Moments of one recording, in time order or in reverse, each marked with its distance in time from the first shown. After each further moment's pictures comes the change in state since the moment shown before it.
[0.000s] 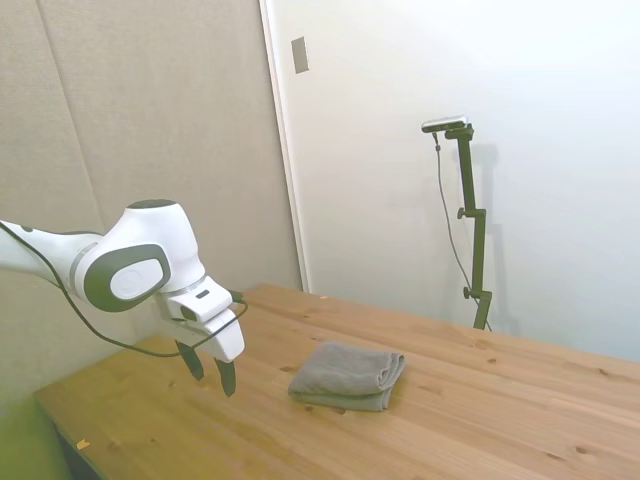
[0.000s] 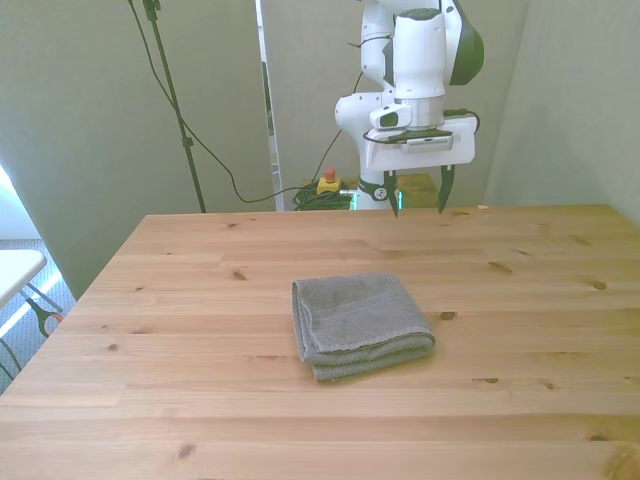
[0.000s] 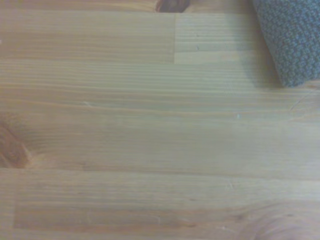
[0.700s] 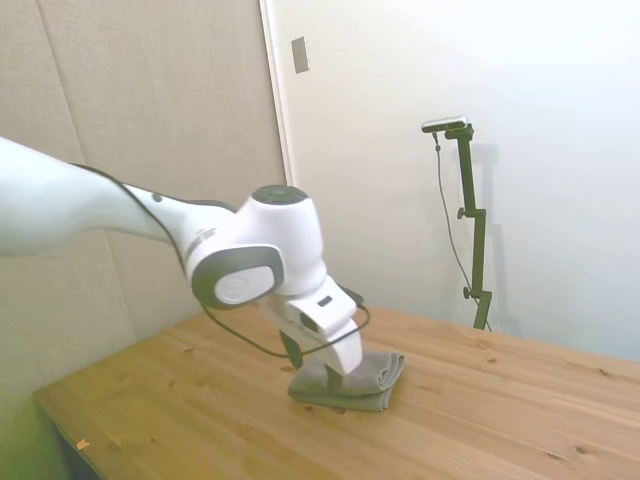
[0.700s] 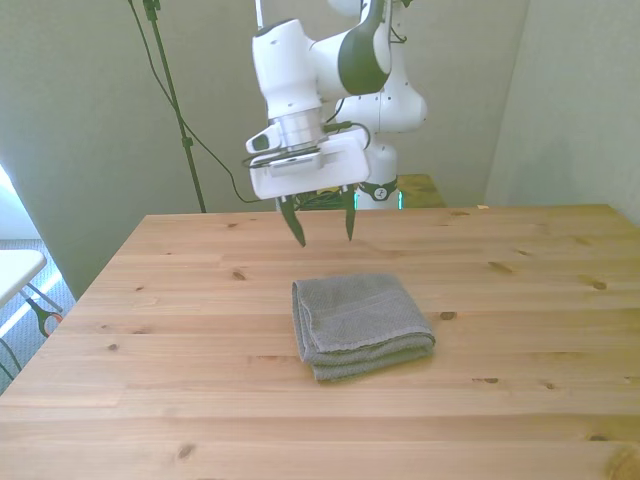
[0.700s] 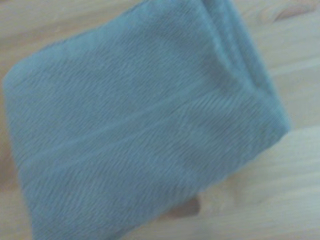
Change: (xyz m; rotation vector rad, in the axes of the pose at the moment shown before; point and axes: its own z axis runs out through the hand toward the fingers) arm 0.221 0.096 0.001 0.188 -0.020 0.250
